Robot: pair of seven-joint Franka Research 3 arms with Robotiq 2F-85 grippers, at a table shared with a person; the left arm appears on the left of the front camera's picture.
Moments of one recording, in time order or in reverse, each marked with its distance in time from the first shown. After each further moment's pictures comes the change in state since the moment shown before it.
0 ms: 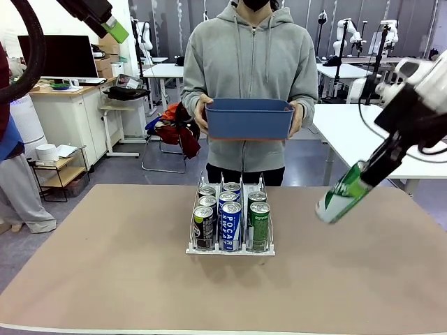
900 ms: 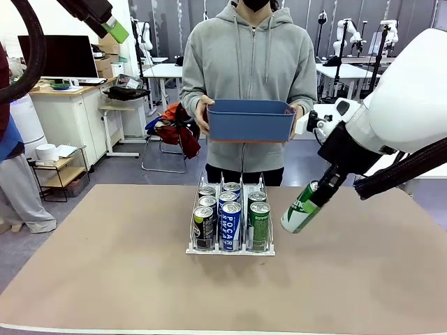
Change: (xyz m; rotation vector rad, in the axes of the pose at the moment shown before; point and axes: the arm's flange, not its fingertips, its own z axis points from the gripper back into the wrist) left arm 0.000 0.000 0.000 0.000 0.000 0.000; right arm 0.047 -0.007 -0.081 -0.078 -0.001 0.056
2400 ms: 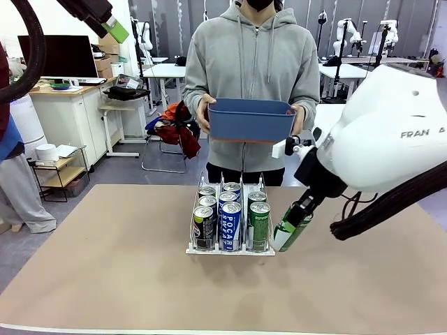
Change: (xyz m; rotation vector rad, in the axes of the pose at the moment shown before) left arm 0.000 0.000 0.000 0.000 0.000 0.000; right arm 0.008 0.026 -0.064 -0.024 0.070 -0.140
